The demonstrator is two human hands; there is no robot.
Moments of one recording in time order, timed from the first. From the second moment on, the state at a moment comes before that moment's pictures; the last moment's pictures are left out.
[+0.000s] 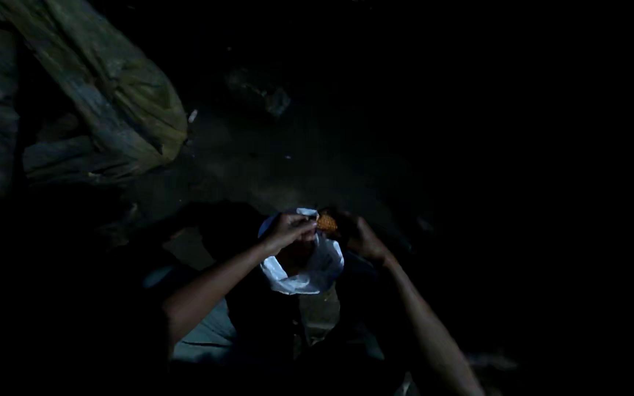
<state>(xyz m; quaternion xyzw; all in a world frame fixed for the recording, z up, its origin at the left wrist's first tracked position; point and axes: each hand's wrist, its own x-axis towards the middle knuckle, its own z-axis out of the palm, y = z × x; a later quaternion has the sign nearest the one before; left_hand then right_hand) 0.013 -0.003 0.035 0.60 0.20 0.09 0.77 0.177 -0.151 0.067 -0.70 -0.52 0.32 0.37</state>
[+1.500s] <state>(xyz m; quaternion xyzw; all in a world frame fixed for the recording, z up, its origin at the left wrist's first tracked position) -0.002 -0.003 0.008 0.68 0.23 0.05 0.70 0.151 -0.137 0.053 -0.70 -0.58 0.33 0.26</state>
